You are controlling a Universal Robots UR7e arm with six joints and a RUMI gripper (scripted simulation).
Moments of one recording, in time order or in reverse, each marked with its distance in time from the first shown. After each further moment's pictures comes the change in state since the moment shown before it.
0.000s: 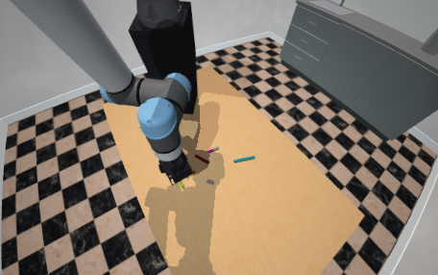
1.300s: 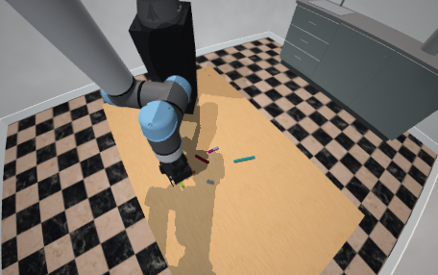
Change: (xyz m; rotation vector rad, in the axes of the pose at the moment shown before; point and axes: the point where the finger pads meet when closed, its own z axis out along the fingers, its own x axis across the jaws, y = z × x) arm 0.000 0.000 0.008 0.001 0.001 0.000
